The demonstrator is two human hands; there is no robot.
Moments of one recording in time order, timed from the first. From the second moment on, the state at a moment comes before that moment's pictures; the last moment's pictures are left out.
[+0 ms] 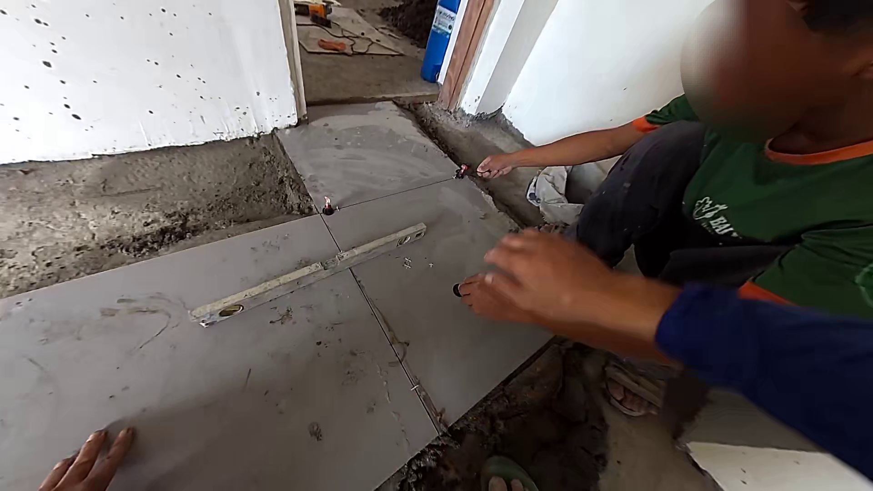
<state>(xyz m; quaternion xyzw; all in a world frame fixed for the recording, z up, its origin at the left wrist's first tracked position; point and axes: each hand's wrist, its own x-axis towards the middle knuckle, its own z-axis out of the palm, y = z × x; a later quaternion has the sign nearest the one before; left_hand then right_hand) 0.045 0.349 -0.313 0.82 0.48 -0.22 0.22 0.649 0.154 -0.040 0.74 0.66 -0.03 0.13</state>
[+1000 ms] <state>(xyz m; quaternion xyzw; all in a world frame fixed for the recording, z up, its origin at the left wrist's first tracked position) 0.389 0.147 -0.254 0.56 0.51 0.02 0.65 0.630 0.163 -0.196 0.64 0.62 -0.40 0.22</state>
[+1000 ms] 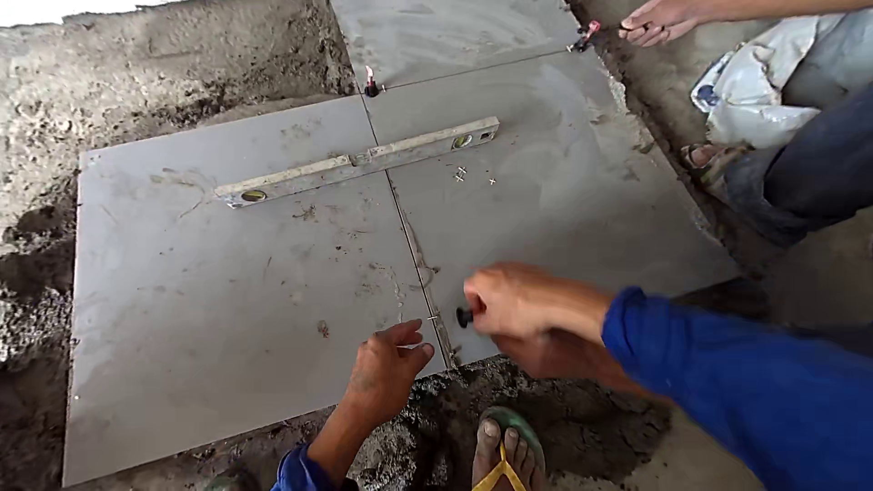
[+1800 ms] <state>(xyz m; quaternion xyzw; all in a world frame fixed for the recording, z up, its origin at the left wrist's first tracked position) 0.331 0.179 -0.289 0.77 0.53 -0.04 0.34 0.597 0.068 -0.248 0.71 0.59 -0.36 0.08</state>
